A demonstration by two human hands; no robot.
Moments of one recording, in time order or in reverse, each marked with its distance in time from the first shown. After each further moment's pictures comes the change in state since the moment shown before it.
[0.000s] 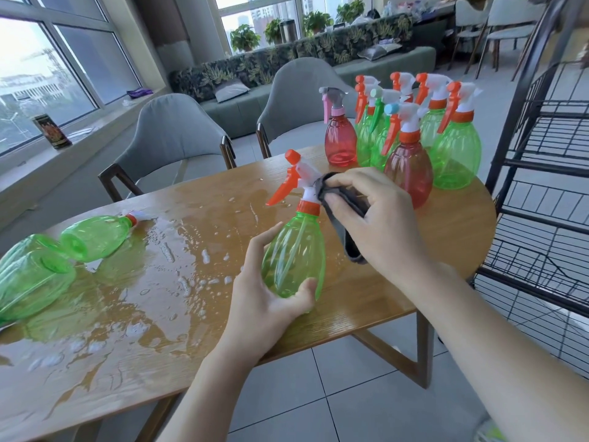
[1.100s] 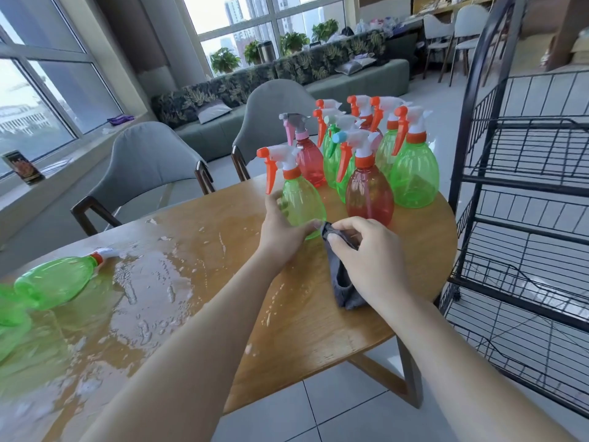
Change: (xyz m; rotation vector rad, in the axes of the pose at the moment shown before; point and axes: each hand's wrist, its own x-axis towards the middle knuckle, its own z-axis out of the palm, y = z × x) left_hand 0.173 -0.026 0.097 0.076 -0.039 -0.252; right_hand -0.012 0.058 -0.020 -0.090 -0.013 0.436
